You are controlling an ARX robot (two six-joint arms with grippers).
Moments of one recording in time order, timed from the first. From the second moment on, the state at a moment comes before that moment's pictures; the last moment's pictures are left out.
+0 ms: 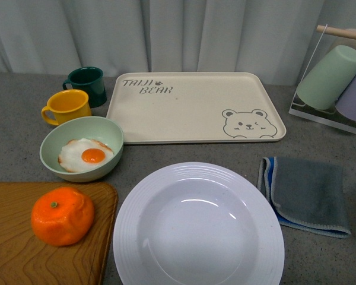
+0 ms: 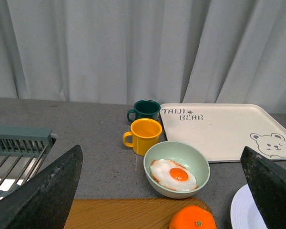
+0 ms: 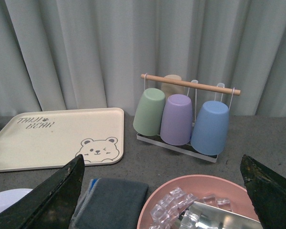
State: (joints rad) left arm 0.00 0.00 0.02 0.00 0.00 0.00; right arm -0.19 0.05 0.03 0.01 -0.19 0.00
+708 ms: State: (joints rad) left arm -0.03 0.13 0.10 -0.19 0.01 -0.06; right arm -0.19 0.05 0.03 0.01 -0.19 0.00
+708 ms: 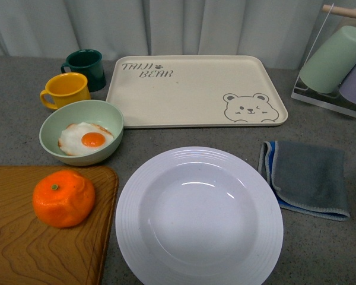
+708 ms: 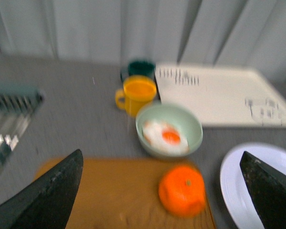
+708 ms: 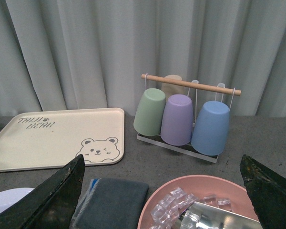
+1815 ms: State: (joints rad) left arm -0.16 1.65 0.52 0.21 0.13 -0.08; right arm -0.19 0.06 0.03 0.01 -0.19 0.00
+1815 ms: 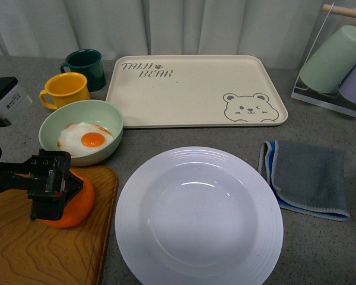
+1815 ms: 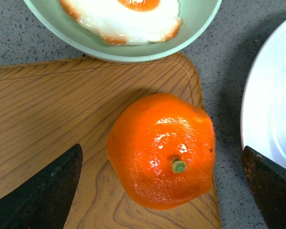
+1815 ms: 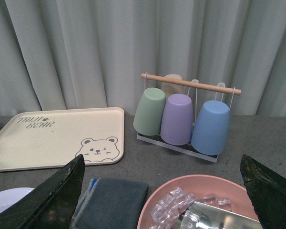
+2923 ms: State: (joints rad) left arm -0.58 1.80 0.64 0.29 0.08 -0.30; right arm -0.19 0.06 0.03 0.01 -0.19 0.00
